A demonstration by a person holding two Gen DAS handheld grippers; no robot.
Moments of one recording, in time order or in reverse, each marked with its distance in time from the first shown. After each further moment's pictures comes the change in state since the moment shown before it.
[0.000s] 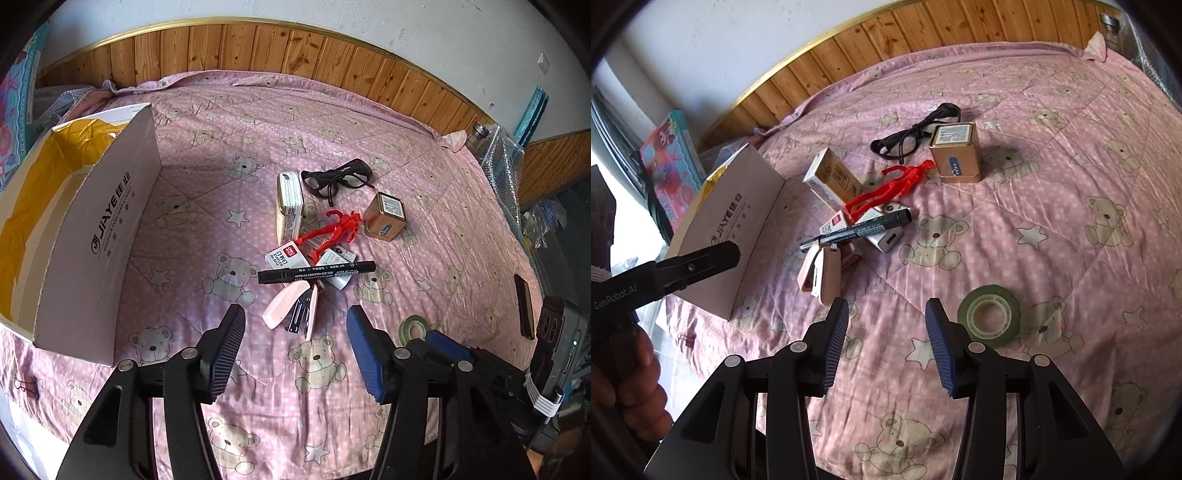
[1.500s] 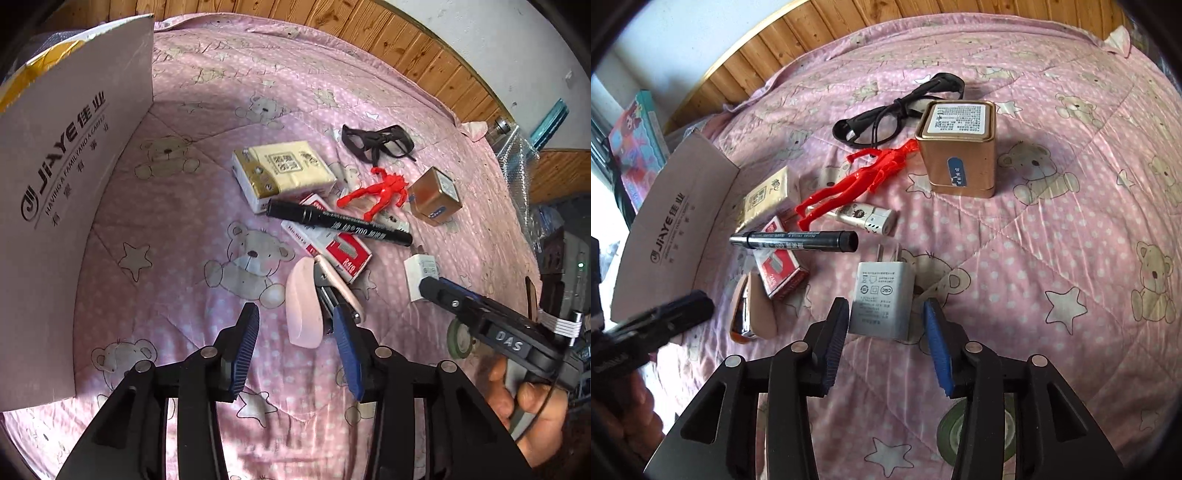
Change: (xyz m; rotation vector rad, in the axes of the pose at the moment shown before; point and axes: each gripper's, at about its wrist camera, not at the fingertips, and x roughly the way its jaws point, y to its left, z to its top) left arm 0.077 0.054 0.006 -0.054 0.102 -0.077; right arm 0.085 -0.015 0.047 -0.023 0.107 -0.078
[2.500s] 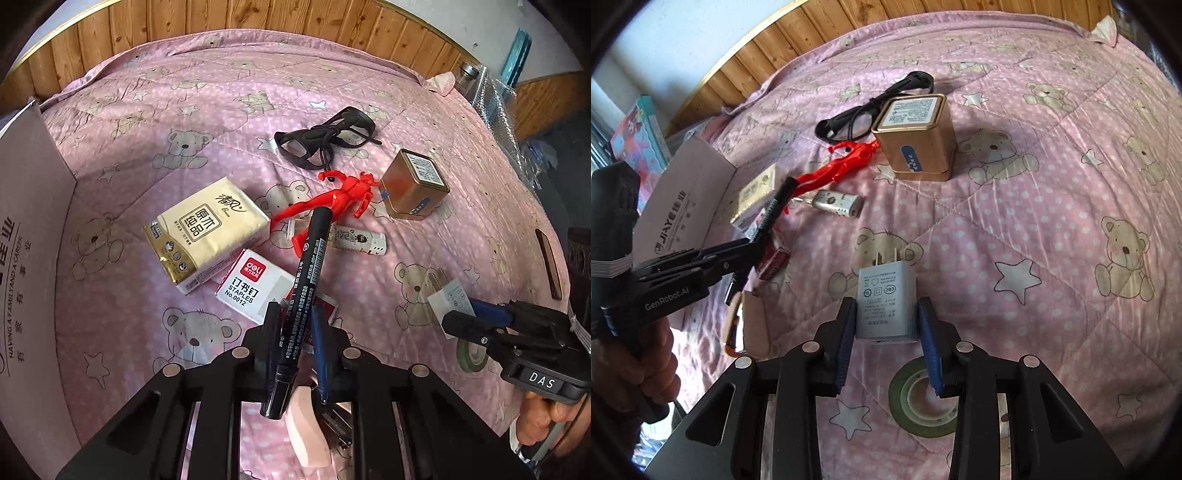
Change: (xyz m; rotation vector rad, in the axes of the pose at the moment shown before) left arm 0.048 -0.048 0.035 0.248 0.036 0.032; right arm -0.019 -0.026 -0.013 0.005 0.011 -0.011
